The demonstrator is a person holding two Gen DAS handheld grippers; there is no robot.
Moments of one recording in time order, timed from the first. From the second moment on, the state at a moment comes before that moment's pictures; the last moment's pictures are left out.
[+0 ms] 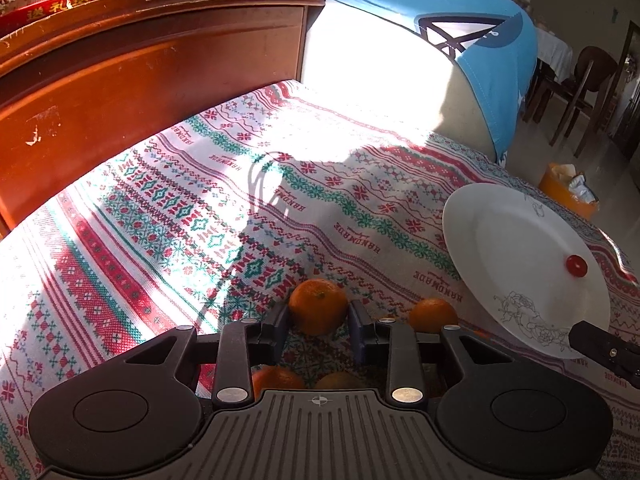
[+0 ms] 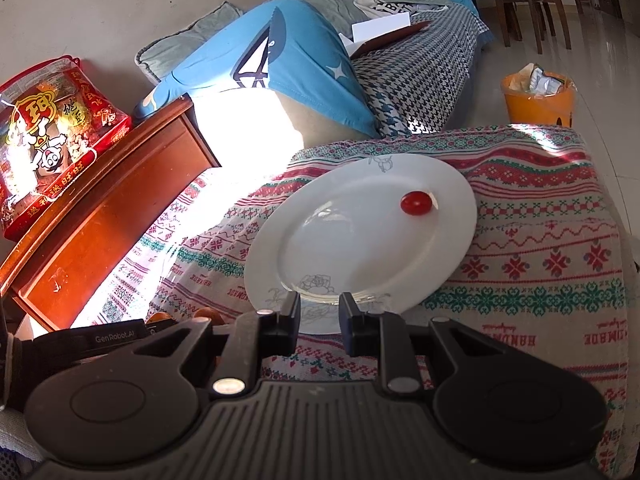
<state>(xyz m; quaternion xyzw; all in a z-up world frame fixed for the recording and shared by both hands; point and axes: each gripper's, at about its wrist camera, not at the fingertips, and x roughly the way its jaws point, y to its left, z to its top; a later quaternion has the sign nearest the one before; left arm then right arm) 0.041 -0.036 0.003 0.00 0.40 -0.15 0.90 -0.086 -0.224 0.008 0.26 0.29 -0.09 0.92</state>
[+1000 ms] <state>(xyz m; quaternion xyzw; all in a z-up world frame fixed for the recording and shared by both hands) 0.027 -0.110 0.050 0.04 0.37 -0.26 0.89 -0.091 -0.221 0.015 0.25 0.30 -0.10 0.92</state>
